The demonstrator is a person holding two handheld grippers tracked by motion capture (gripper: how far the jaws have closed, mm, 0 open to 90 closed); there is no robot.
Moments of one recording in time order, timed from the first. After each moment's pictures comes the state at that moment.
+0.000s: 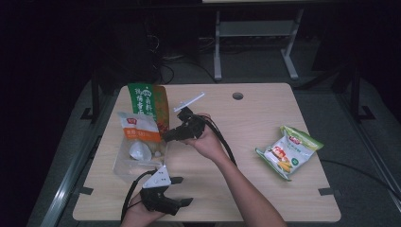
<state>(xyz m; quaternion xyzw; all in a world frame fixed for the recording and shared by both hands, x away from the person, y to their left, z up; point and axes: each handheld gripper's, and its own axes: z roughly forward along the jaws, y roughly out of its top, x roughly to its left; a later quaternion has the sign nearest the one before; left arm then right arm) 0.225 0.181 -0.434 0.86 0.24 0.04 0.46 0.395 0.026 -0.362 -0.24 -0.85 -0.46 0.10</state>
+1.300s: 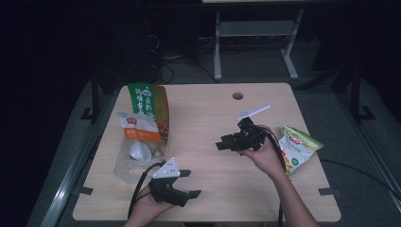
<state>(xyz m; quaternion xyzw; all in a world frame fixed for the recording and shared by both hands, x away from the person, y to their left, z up) 0.245 0.159 -0.426 0.86 0.24 0.04 0.46 0.355 -0.133 -0.374 -0.34 -0.83 -0.44 0.05</state>
